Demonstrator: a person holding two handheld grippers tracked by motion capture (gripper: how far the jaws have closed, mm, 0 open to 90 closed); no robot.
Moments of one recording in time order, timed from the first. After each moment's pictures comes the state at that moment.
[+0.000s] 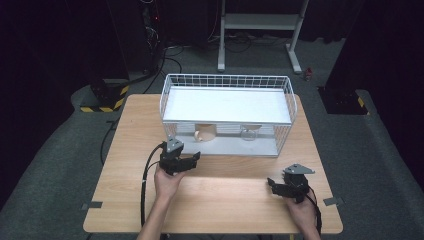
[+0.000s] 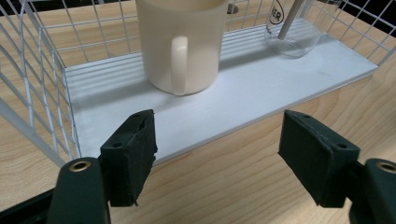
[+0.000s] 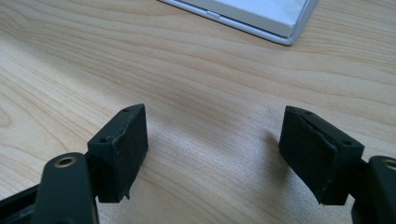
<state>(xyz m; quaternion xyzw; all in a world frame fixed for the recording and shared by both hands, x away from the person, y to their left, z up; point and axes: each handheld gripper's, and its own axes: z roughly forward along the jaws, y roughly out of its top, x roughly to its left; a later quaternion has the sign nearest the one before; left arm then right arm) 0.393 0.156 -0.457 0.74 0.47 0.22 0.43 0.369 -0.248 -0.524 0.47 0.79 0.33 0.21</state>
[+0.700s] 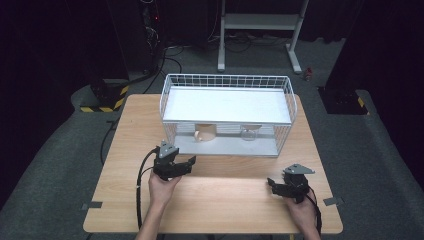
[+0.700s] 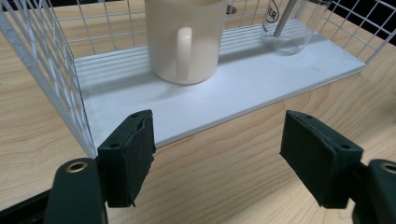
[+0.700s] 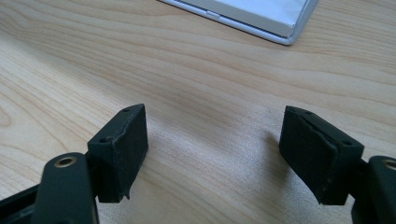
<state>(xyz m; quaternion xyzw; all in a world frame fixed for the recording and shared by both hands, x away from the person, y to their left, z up) 0.374 0.170 -0.456 0.73 0.48 0.21 0.44 0.369 -0.248 -0.524 0.47 0.79 0.33 0.21</state>
